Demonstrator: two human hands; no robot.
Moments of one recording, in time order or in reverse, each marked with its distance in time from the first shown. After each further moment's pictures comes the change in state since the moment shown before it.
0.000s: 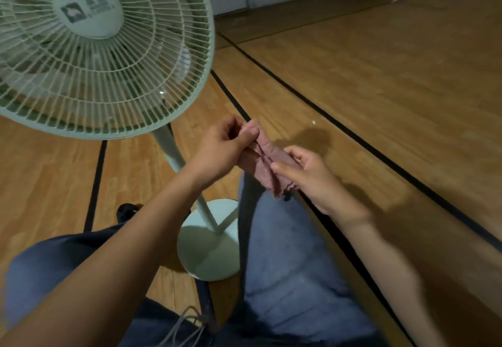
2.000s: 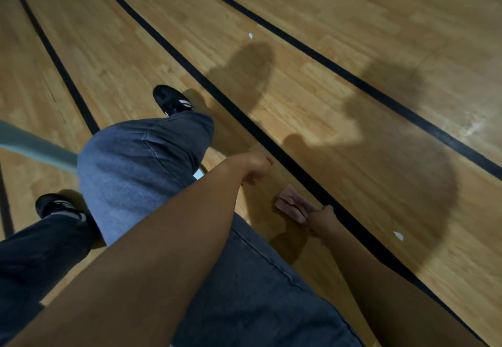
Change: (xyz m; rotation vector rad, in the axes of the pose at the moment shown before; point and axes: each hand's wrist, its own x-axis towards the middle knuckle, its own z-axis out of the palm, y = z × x) left_hand 0.039 -0.155 0.276 0.516 -0.965 -0.620; right_hand -0.149 0.290 -0.146 -0.162 0.589 1.239
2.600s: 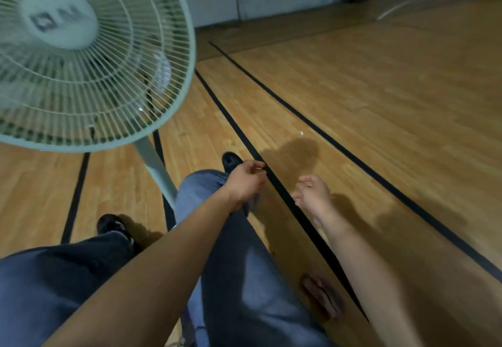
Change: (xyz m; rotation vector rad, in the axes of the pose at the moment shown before) left_hand -0.150 -0.059 -0.099 -0.672 0.693 0.387; right_hand -0.163 -0.220 0.035 0.170 -0.036 -0.821
